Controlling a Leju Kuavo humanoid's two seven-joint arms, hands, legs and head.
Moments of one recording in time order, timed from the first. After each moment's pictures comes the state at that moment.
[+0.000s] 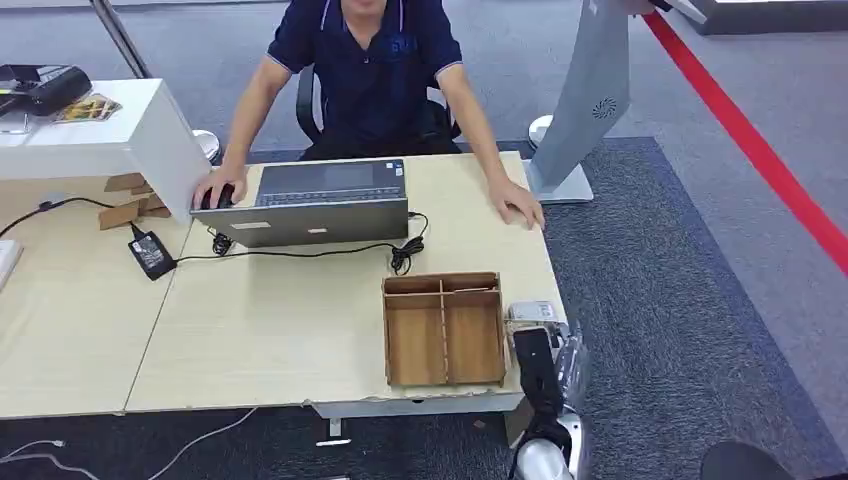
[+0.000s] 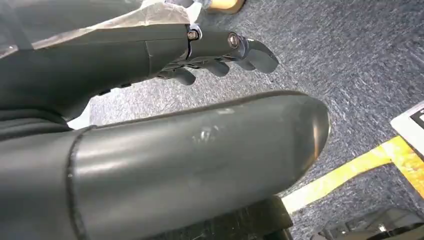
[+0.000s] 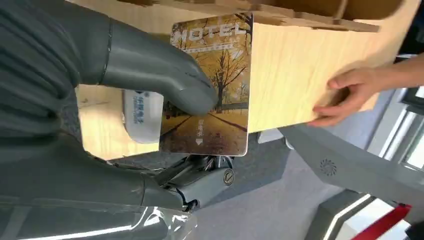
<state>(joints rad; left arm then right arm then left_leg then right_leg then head) -0.13 -0.08 -1.12 -0.23 0.25 0.64 0.28 -0.05 0.16 0.14 -1.11 0.44 -0.70 -0.18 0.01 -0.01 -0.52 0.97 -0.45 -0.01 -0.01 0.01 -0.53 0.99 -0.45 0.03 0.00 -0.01</state>
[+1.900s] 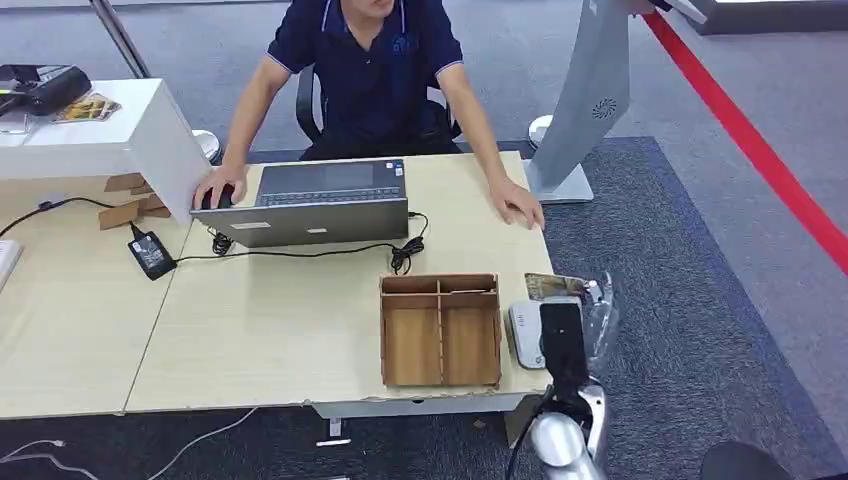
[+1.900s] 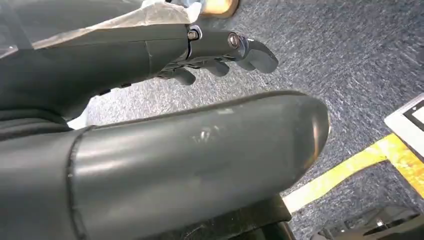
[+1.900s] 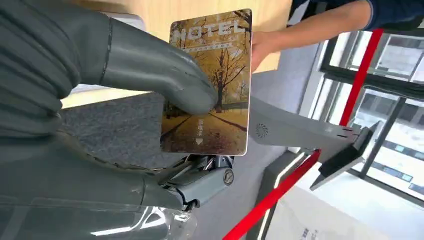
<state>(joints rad) -0.13 -0.08 -1.12 -0.23 0.22 0.62 0.28 -0.08 0.16 0.13 -1.36 0.48 -0.70 -0.18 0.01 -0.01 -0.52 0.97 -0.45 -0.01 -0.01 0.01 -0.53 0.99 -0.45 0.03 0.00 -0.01</state>
